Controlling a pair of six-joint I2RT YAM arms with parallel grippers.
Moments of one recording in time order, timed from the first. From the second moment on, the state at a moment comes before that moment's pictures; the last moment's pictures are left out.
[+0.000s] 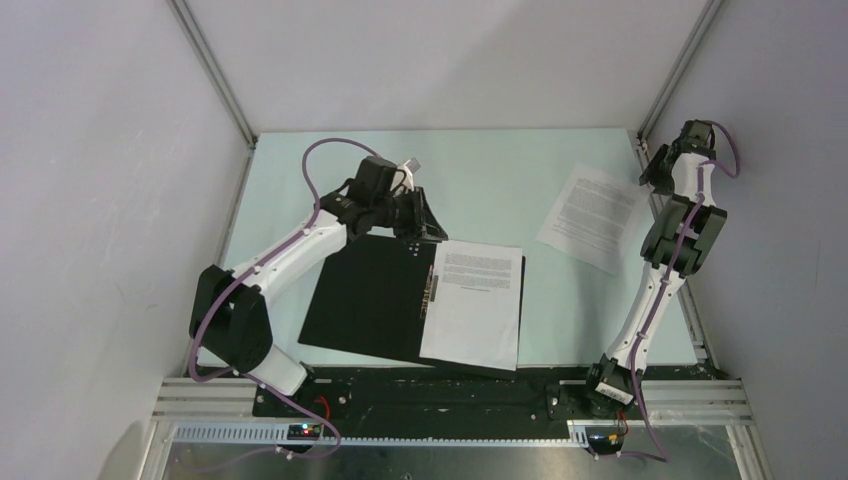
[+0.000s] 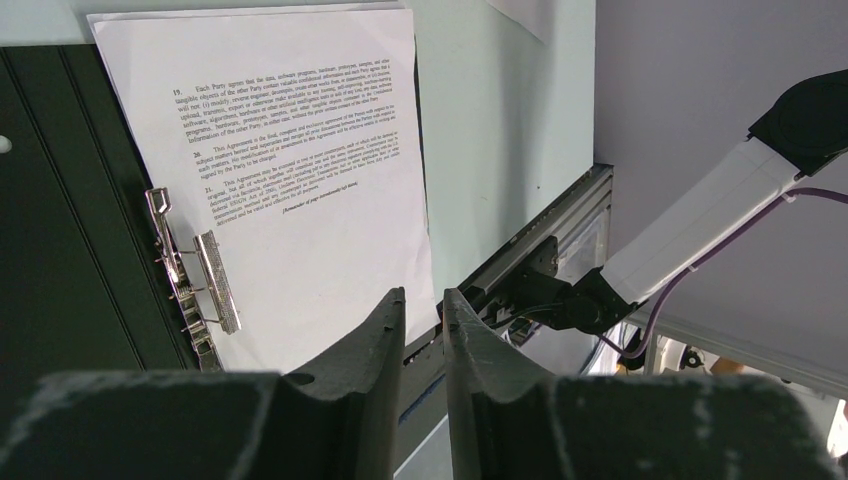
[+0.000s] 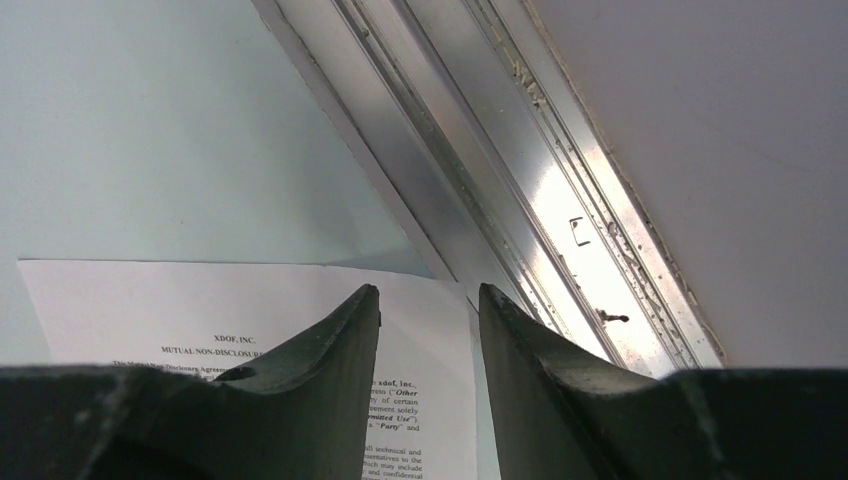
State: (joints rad) left arm -0.53 1.54 1.24 -0.44 0.51 -0.72; right arm -0.44 2.53 2.29 -0.68 -0.07 0.20
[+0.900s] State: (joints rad) left arm -0.51 1.54 1.24 -0.44 0.53 -0.71; right arm -0.42 2.53 2.24 -0.62 0.09 0.10
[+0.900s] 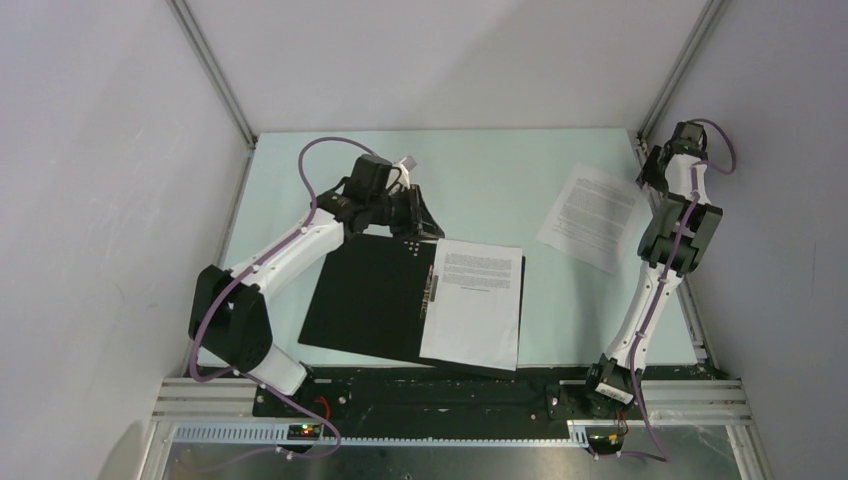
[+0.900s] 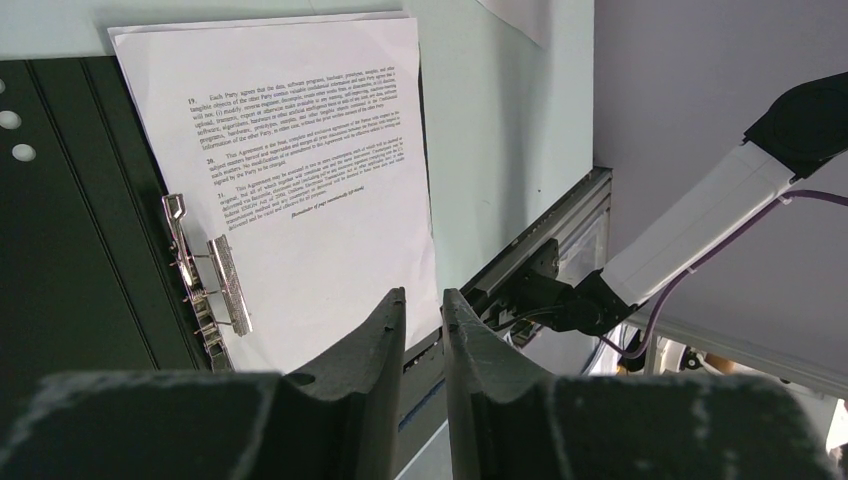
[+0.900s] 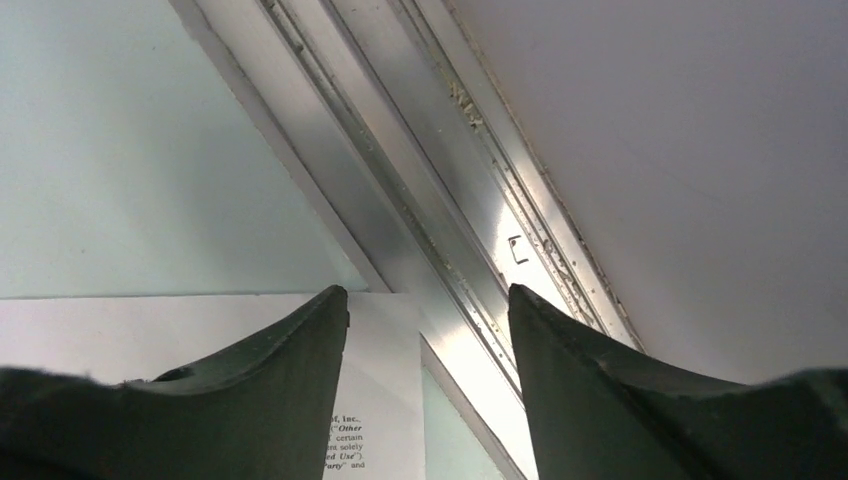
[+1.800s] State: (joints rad) left arm -0.49 1.54 1.23 -0.43 0.55 -0.70; right arm -0.35 2.45 2.09 -0.56 0.04 0.13
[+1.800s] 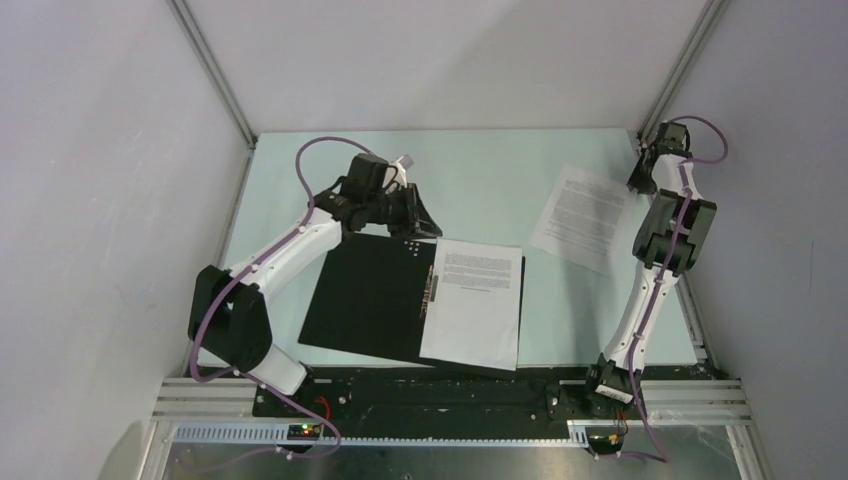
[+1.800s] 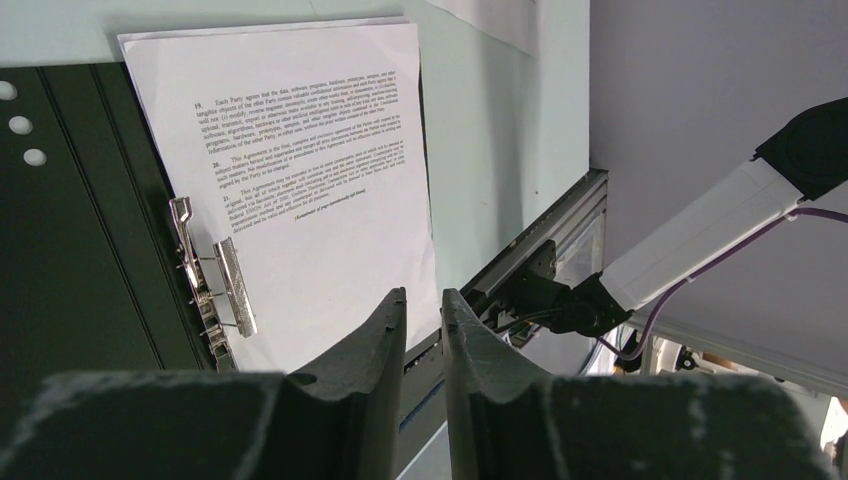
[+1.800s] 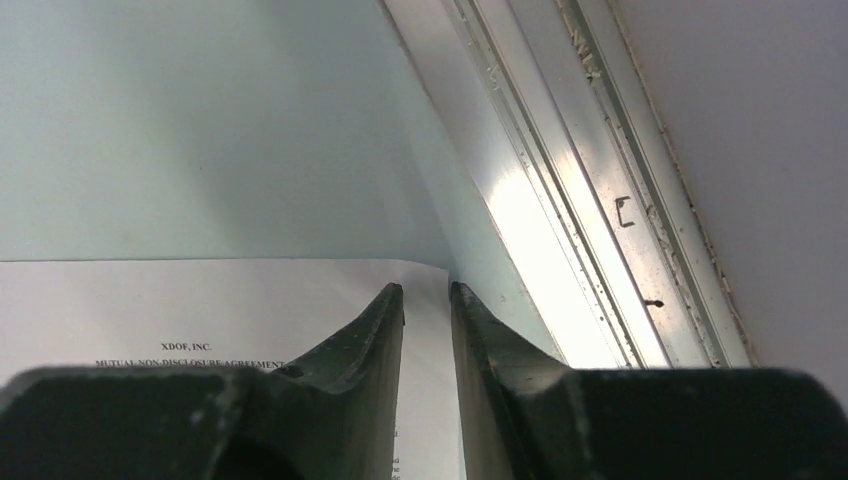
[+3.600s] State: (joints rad) left arm -0.47 1.42 1.03 -0.43 0.23 -0.74; right arm 0.41 1.31 2.08 -1.12 0.08 0.56
